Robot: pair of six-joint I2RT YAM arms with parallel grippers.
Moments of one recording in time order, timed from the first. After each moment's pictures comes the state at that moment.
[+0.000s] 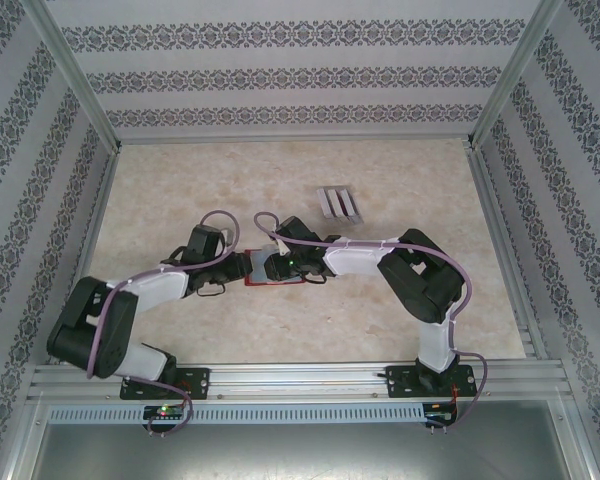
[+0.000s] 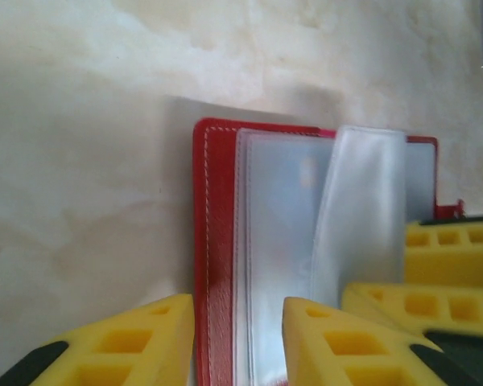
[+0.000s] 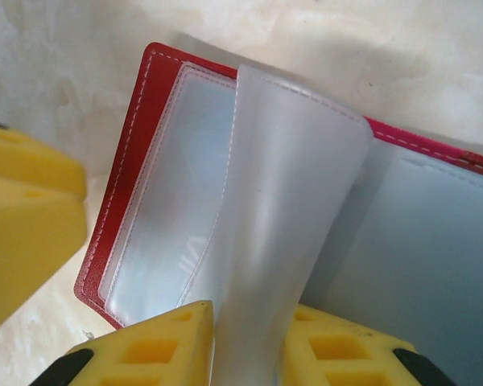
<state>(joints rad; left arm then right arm) -0.31 1.41 0.54 -0.02 0.33 -0.61 0.81 1.93 1.10 -0.11 -0.25 0.52</state>
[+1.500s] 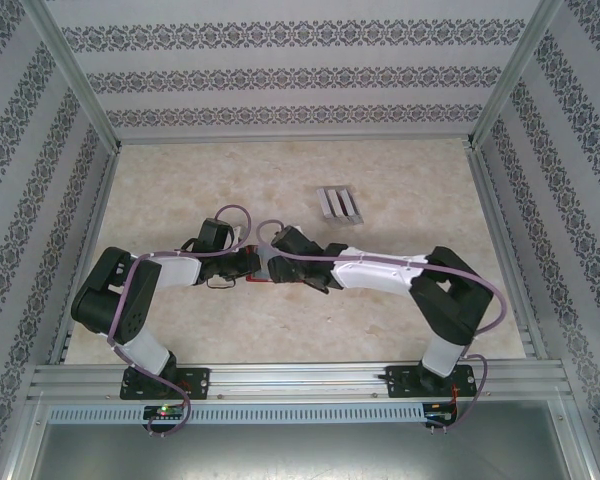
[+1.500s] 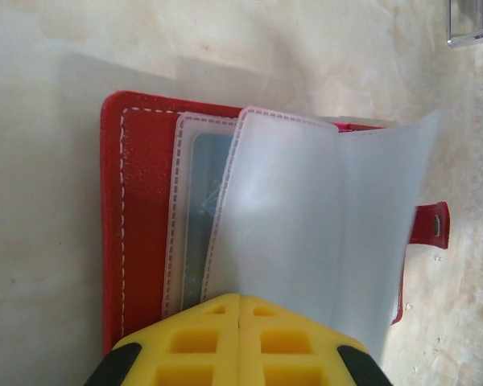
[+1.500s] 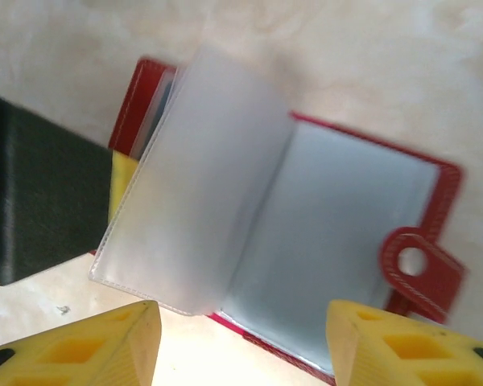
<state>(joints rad) -0.31 1.64 0.64 0.10 0.49 -0.62 0.92 1.70 1.06 -0.29 0.15 0.60</state>
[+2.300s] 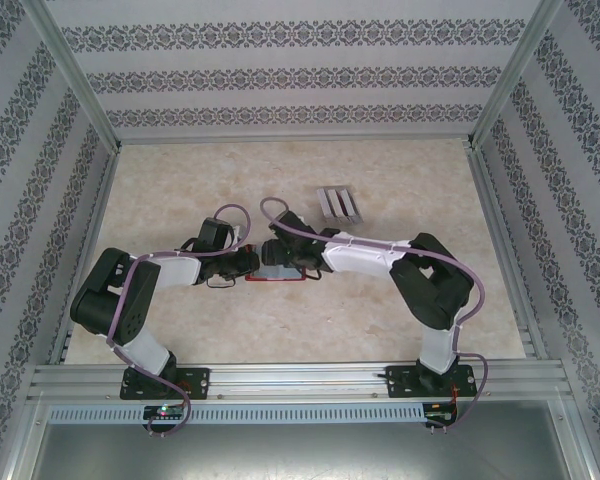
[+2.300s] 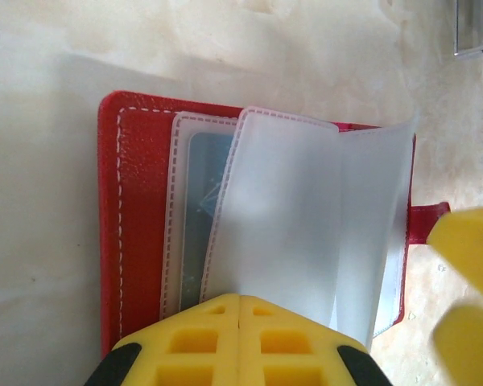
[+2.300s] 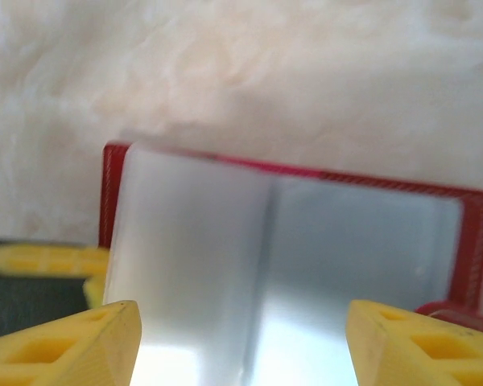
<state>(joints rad) -0.32 1.64 0.64 0.08 0.47 -0.64 0.83 1.87 1.21 -0.29 0.04 0.80</state>
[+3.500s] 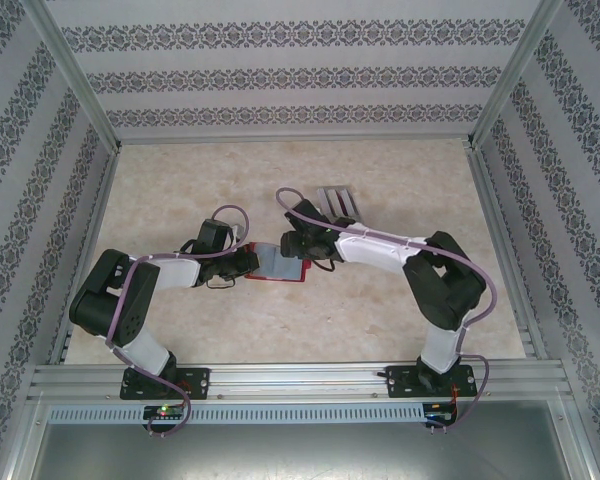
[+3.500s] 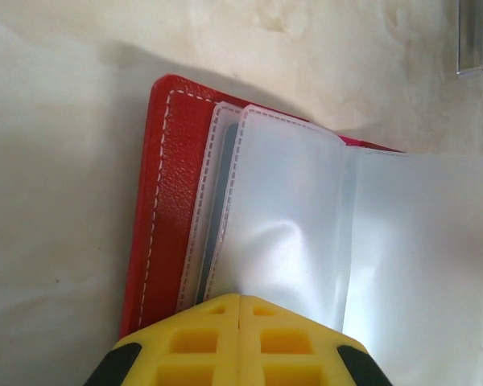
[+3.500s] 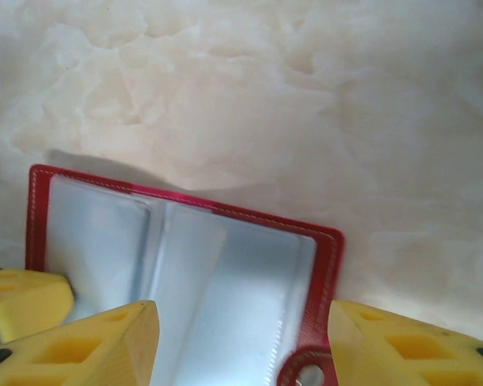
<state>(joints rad) -0.32 1.62 0.62 0.12 0.43 -0.66 0.75 1.81 1.18 -0.39 0.06 0.70</state>
